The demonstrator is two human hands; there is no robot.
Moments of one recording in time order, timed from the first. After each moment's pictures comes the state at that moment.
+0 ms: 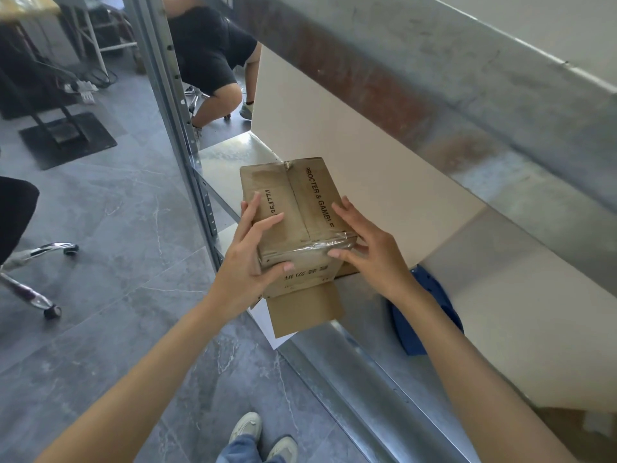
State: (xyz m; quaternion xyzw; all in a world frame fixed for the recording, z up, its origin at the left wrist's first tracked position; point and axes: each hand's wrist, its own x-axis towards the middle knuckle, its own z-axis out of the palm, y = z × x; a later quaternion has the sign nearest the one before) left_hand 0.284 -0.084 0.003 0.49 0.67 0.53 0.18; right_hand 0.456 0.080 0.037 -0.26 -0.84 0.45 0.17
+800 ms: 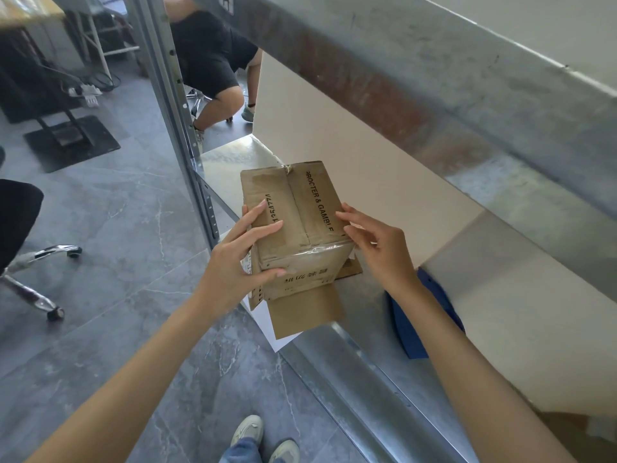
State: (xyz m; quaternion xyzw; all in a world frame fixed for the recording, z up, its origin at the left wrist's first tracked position) left_hand 0.262 -0.090 -0.012 0.52 0.64 0.54 0.17; right_hand 0.454 0.091 0.033 -0.27 -0.83 0.42 0.27
